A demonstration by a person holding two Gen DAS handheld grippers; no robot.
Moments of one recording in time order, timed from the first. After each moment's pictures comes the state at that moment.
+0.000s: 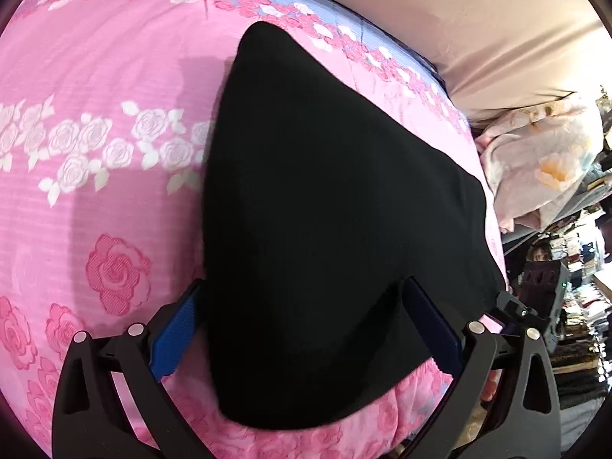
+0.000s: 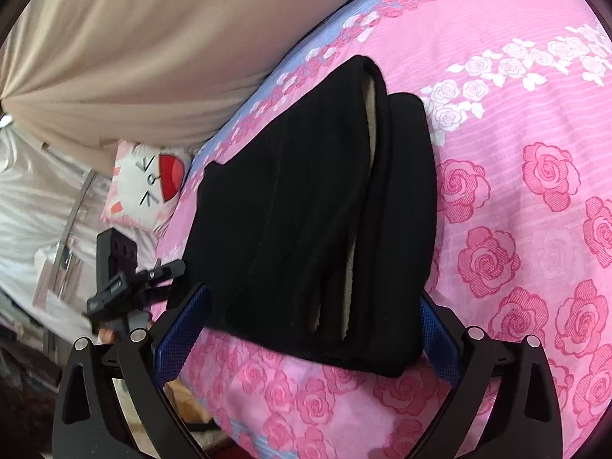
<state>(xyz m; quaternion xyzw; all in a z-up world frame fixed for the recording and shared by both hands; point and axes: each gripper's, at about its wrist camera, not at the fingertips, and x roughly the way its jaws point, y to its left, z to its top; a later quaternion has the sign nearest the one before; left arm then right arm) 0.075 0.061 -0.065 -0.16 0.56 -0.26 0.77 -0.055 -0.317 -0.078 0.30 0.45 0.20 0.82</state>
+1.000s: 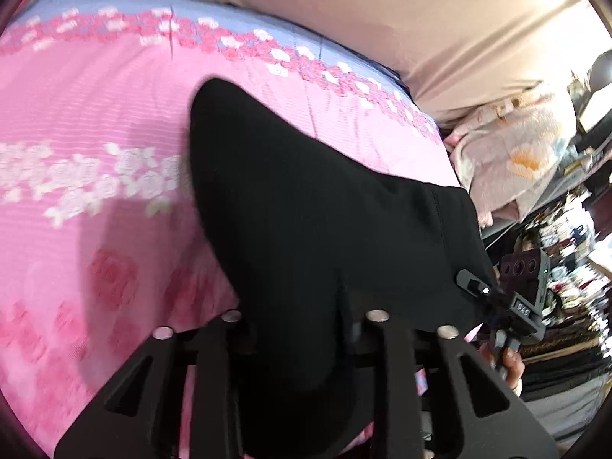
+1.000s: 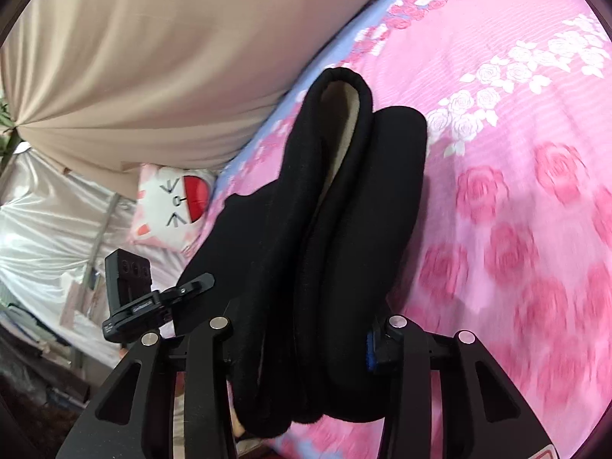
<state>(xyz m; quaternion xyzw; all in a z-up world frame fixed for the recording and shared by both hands) 0.059 0.059 -0.022 -0.14 0.52 -0.30 0.79 -0.077 -0.321 -0.056 0.37 0.41 0.20 0.81</state>
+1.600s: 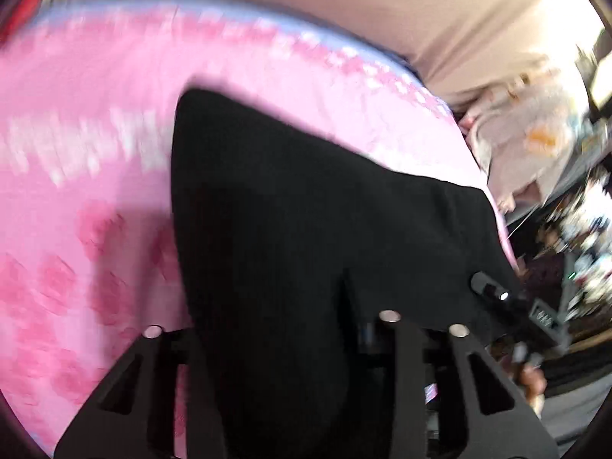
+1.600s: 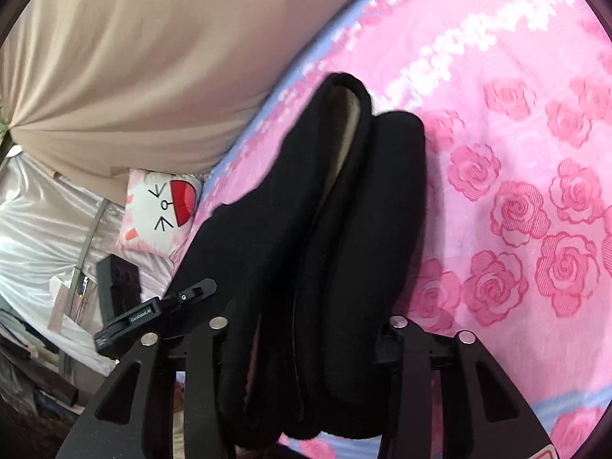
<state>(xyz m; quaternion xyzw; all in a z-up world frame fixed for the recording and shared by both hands) 0.033 0.028 -0.039 -0.09 0.50 -0.26 0.82 -0.117 -0.307 -0.063 0.37 0.39 0.16 0.83</state>
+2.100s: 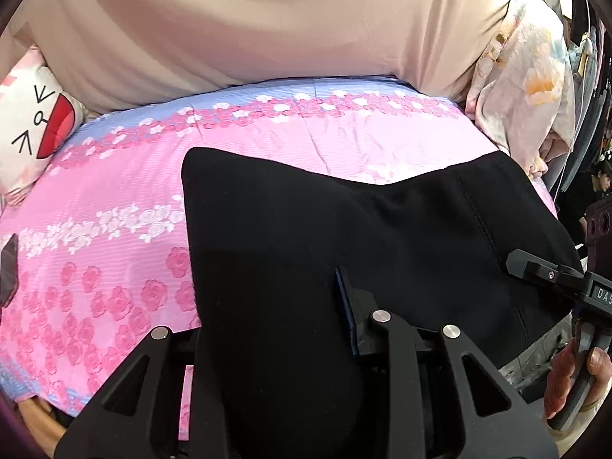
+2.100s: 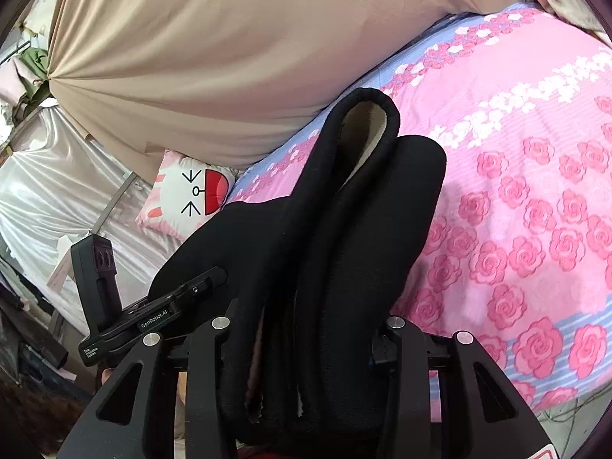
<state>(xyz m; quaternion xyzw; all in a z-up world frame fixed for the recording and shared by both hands) -0.046 0.013 0.022 0.06 0.41 -0.19 0.89 -0.158 -0.263 -0.014 0.32 0.35 0.19 0.86</state>
